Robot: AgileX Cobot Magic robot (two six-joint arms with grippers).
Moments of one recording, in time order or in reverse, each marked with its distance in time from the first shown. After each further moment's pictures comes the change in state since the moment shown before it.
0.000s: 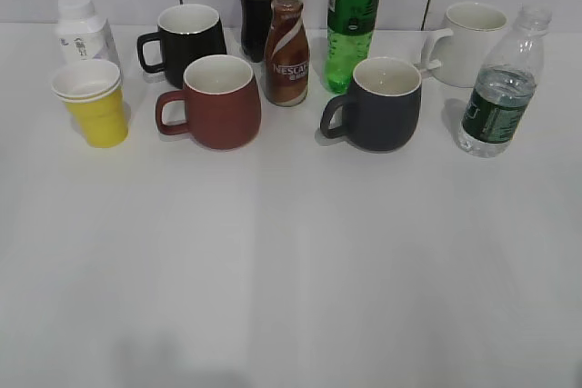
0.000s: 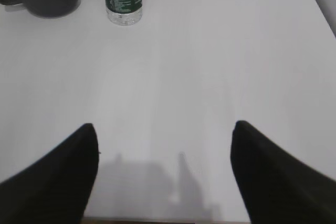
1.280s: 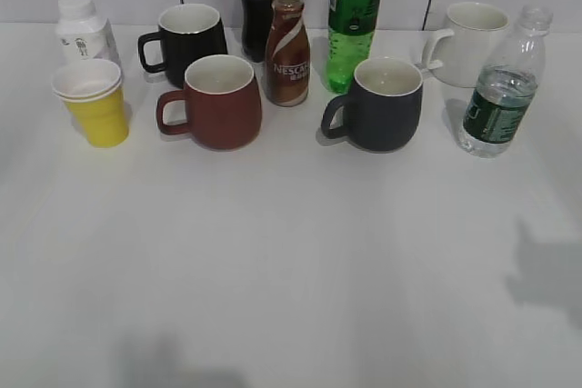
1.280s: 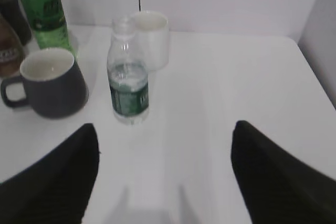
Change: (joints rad) left arm -0.076 0.263 0.023 0.059 -0.545 0.000; right arm 0.019 0.387 -0.025 0.027 -0.547 0.000
